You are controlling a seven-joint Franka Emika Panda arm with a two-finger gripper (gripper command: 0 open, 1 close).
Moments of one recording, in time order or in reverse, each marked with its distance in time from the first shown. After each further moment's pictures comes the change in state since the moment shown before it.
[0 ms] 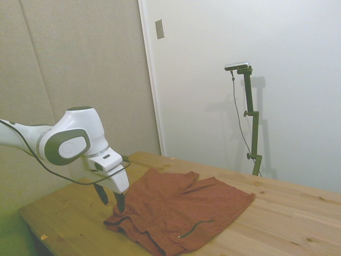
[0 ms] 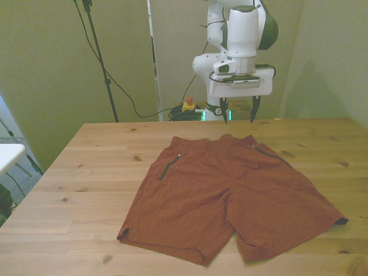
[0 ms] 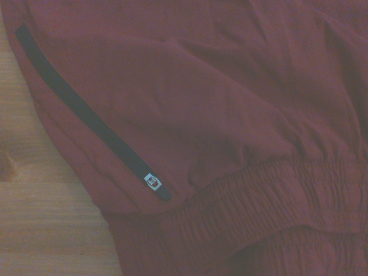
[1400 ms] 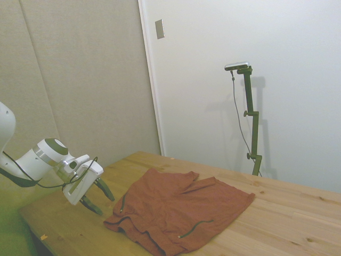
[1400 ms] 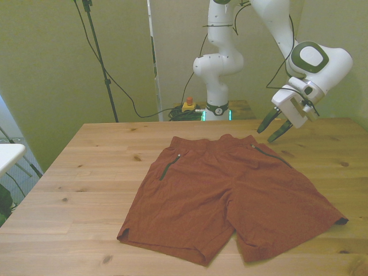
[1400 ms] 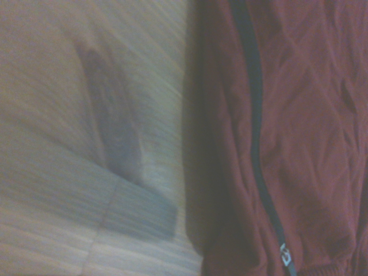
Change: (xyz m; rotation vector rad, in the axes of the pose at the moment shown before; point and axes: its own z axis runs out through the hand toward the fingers) arm -0.151 -0.147 0.103 -0.594 0.514 -0.468
